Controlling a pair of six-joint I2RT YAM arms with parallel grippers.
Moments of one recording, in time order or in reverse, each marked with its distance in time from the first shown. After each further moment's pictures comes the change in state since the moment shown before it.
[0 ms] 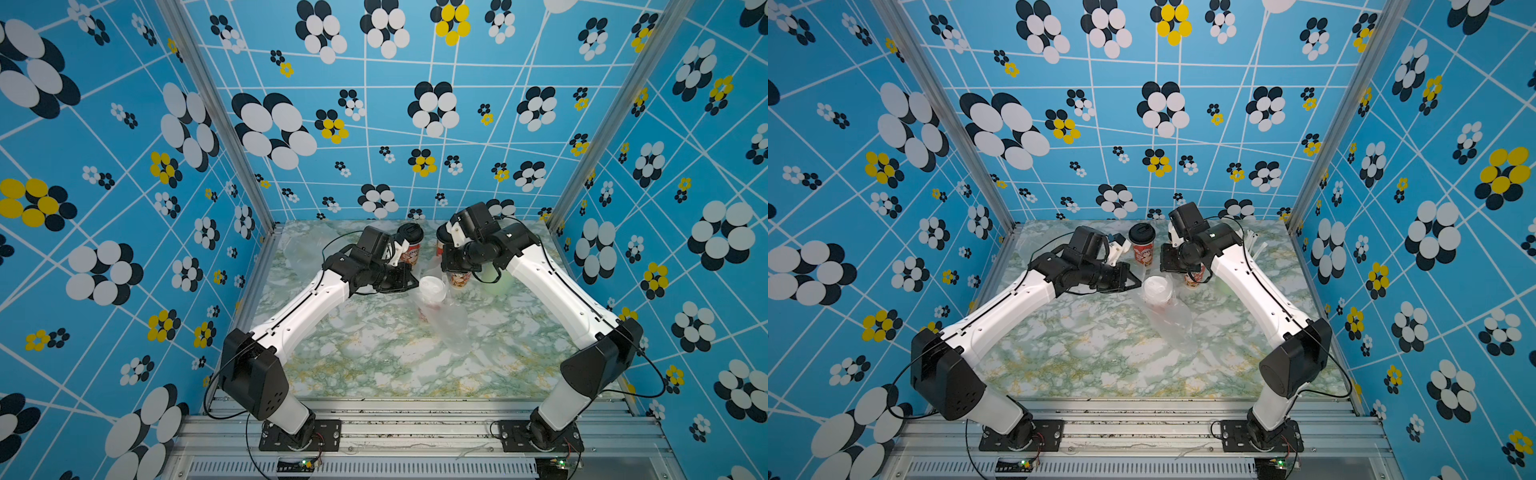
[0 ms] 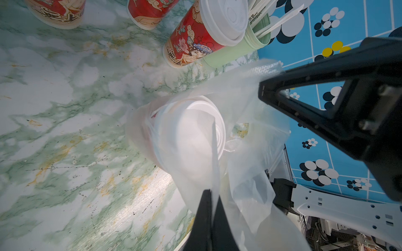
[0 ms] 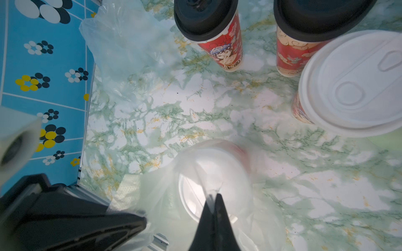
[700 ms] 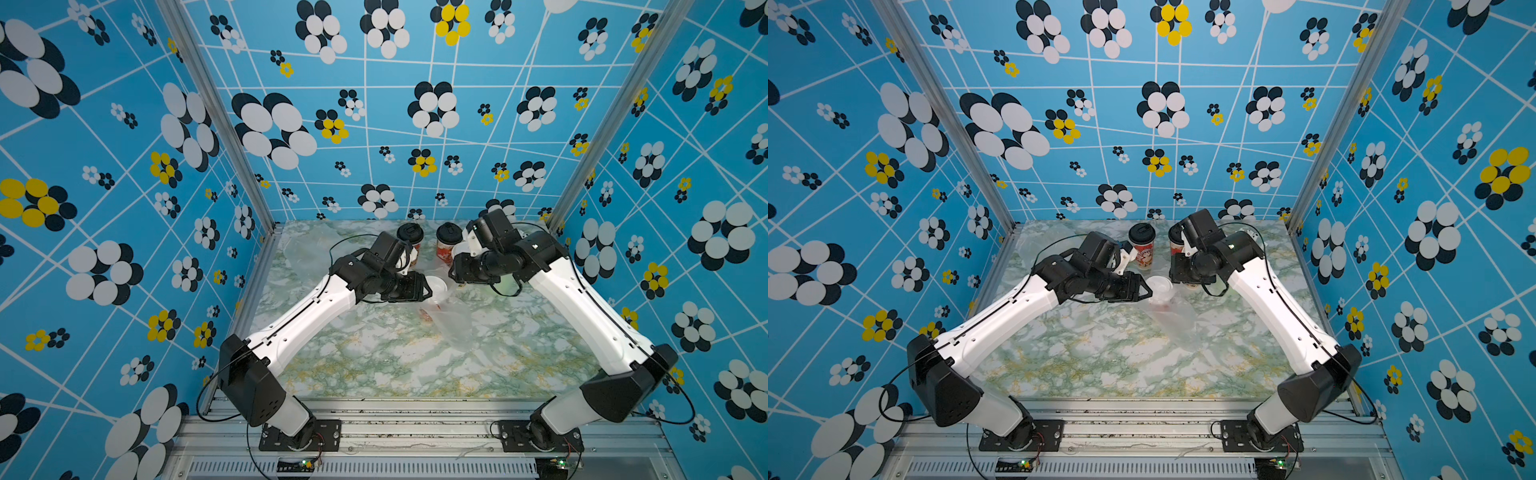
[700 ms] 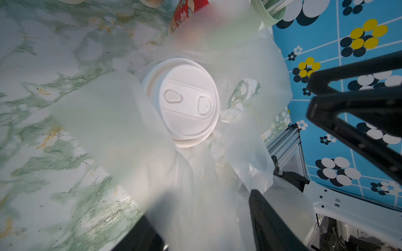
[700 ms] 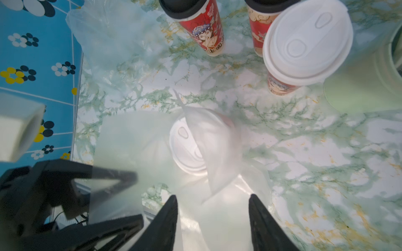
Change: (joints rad) left arm -0.153 -0.031 0.069 -0.172 -0.194 -0.071; right arm 0.022 -0.223 -0.113 -0.138 0.063 0.014
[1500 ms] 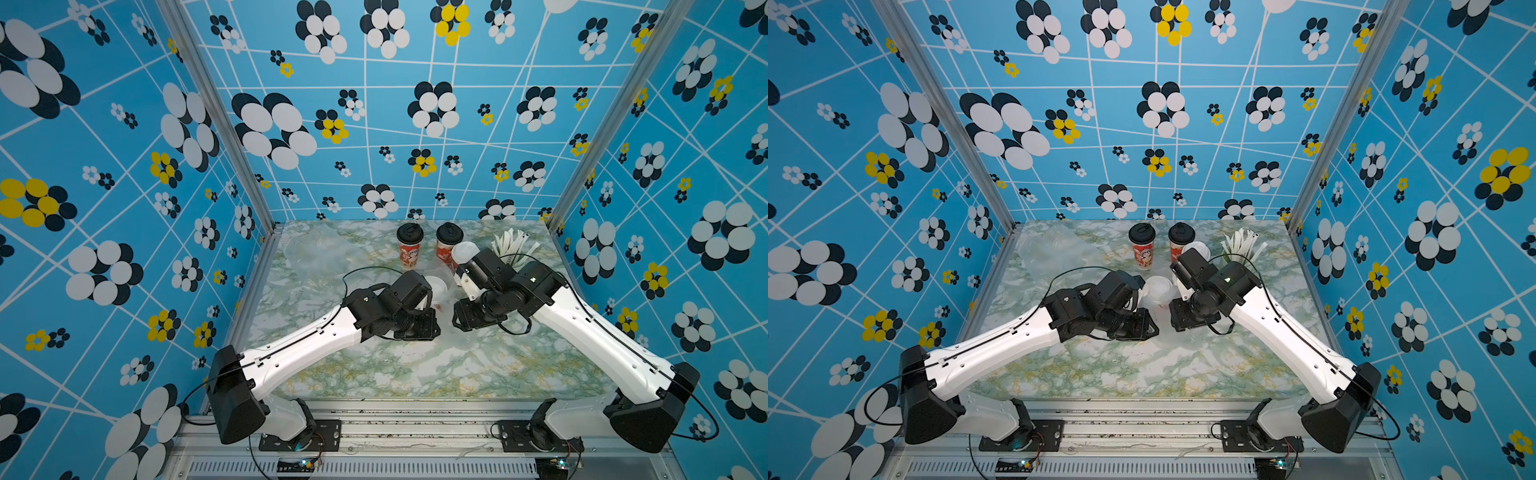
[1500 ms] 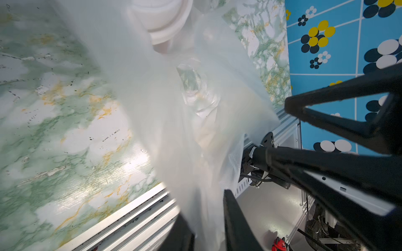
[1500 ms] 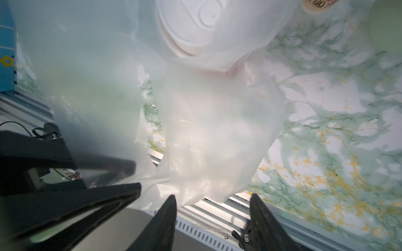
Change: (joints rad) left arm -0.246 -0.115 -0.198 0.073 -0.109 -0.245; right arm 0.166 -0.118 -0.206 -0.116 0.017 -0.068
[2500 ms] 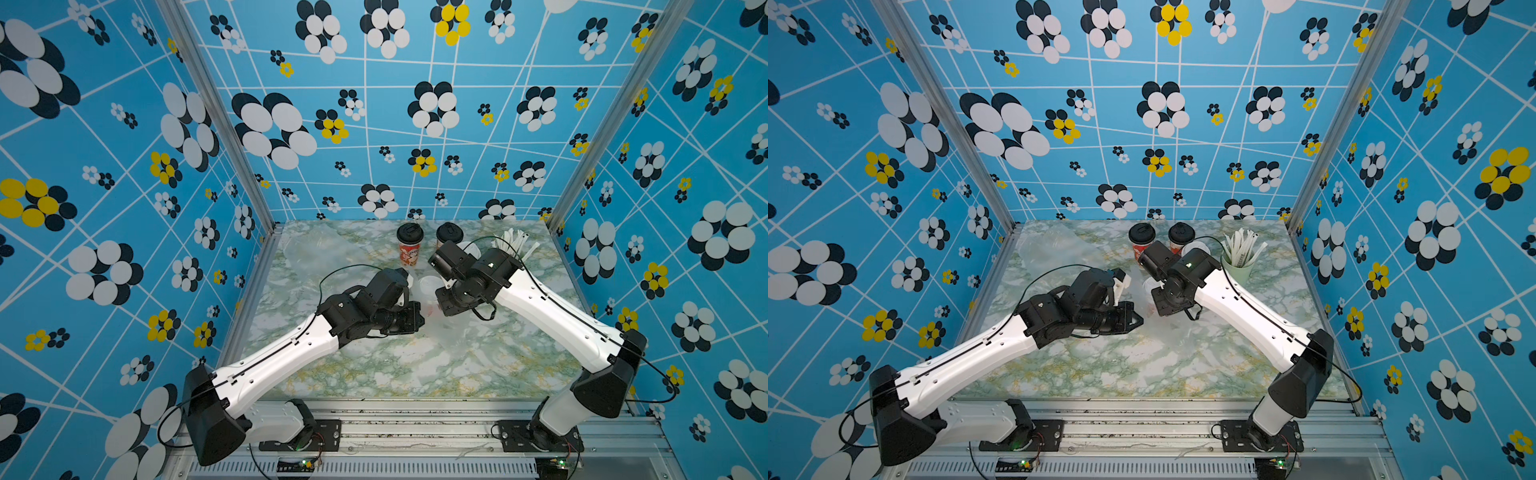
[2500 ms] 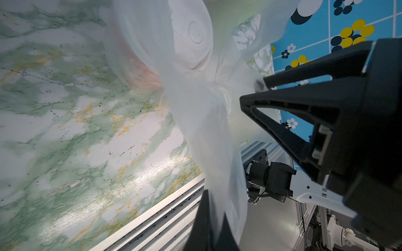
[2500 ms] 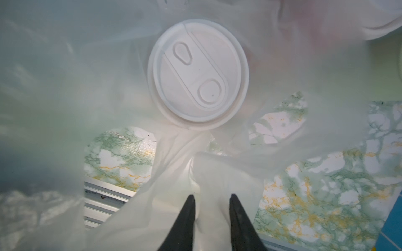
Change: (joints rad) left arm 0.101 -0.145 -0.109 0.088 -0.004 0.021; right arm 0.087 0.234 0.193 -0.031 0.238 -0.001
